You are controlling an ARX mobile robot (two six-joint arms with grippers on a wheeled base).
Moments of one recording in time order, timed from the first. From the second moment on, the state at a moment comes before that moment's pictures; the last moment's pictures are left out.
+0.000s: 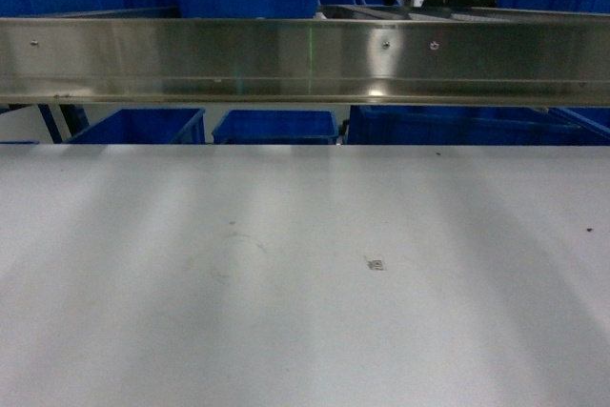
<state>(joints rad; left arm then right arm) 0.00 0.01 0.01 0.00 0.00 0.00 -0.02 0.89 0.45 0.19 -0.12 0.09</state>
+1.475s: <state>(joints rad) 0.00 0.01 0.01 0.00 0.00 0.00 -0.02 0.89 0.45 0.19 -0.12 0.09</state>
